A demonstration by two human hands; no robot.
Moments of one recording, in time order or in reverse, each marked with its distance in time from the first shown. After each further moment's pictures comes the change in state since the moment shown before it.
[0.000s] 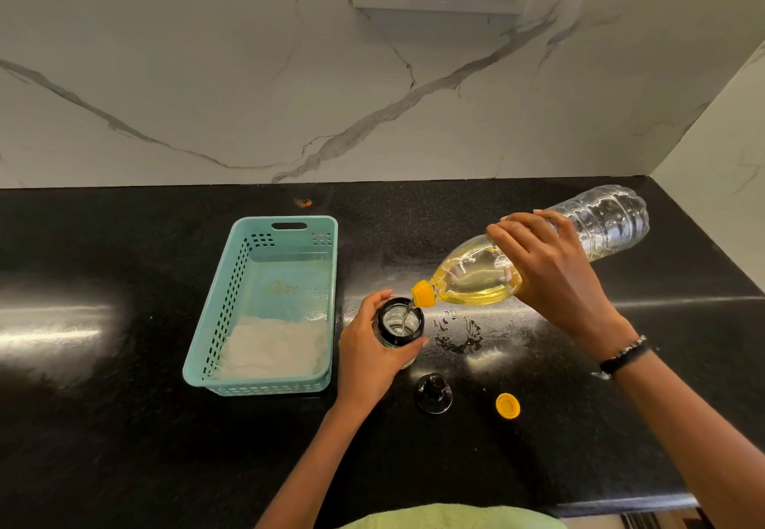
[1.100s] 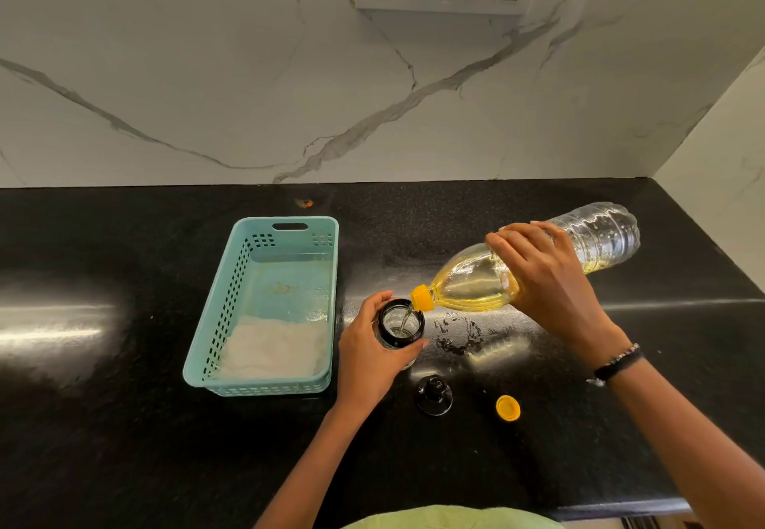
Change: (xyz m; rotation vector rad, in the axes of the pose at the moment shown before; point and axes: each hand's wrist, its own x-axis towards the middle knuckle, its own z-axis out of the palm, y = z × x) left_hand 0.001 -0.001 0.001 0.037 0.003 -0.002; right_hand -0.004 -0.003 0.009 0.052 -0.019 0.025
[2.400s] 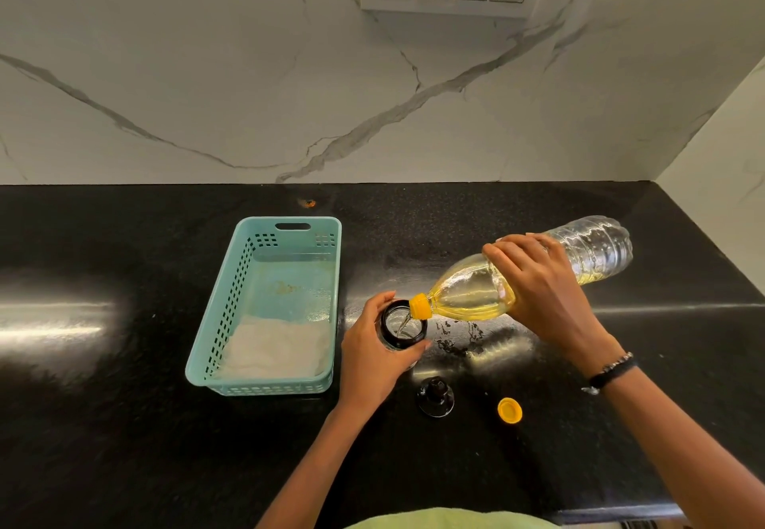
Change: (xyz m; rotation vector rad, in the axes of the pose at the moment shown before) left_hand -0.001 0.003 -0.001 0.019 0.002 0.019; right_hand -0.004 -0.006 0.009 0.020 -0.030 -0.001
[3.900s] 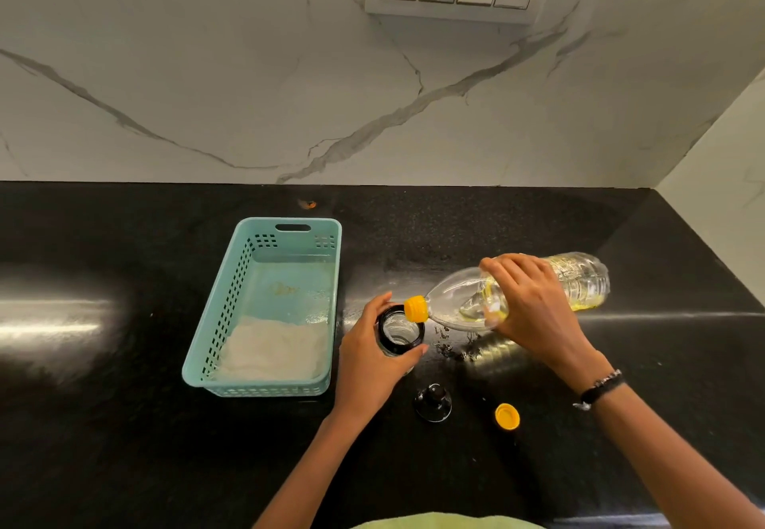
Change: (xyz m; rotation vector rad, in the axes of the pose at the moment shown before) left_hand -0.003 0.005 -0.004 0.009 -0.024 -0.007; right_hand -0.010 -0.009 0.010 0.099 -0.106 0.096
